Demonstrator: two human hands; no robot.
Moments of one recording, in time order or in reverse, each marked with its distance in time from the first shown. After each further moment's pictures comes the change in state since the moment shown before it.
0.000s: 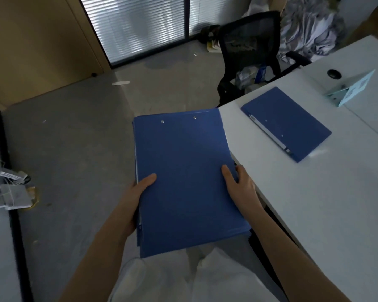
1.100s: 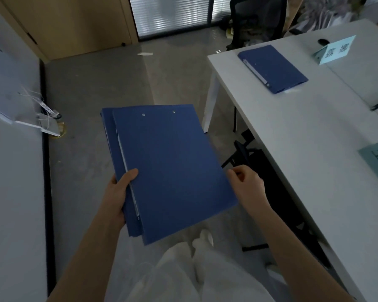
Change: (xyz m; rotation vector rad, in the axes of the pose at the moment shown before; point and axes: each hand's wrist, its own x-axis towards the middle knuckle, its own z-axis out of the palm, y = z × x) left_hand -0.310 -0.305 -0.026 -0.247 0.339 0.134; right_hand -0.344 0.193 -0.103 -0.327 -0.048 -0.097
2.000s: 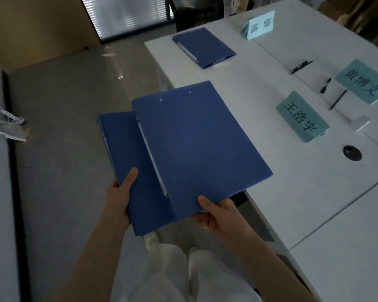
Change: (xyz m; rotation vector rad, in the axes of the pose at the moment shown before) left_hand -0.183 -0.176 0.160 0.035 -0.035 0.016; right_hand -0.159 0.213 -0.133 1.150 -0.481 0.228
